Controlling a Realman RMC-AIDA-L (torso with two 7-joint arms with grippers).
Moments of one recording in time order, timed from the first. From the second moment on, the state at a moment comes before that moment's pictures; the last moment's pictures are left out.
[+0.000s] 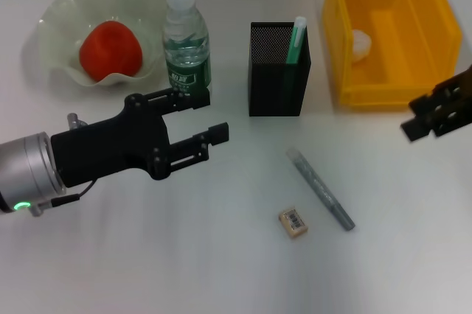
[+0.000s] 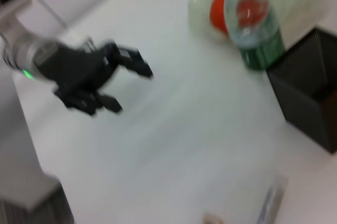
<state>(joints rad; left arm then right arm) -0.31 -2.06 1.22 0.65 1.35 1.52 -1.12 0.73 1.95 -0.72 -1.17 -2.39 -2.07 2.17</state>
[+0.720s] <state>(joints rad) -0.29 -2.05 1.22 0.63 1.40 1.49 -1.11 1.07 2.08 -1.11 -0.83 -2.67 -1.91 2.31</state>
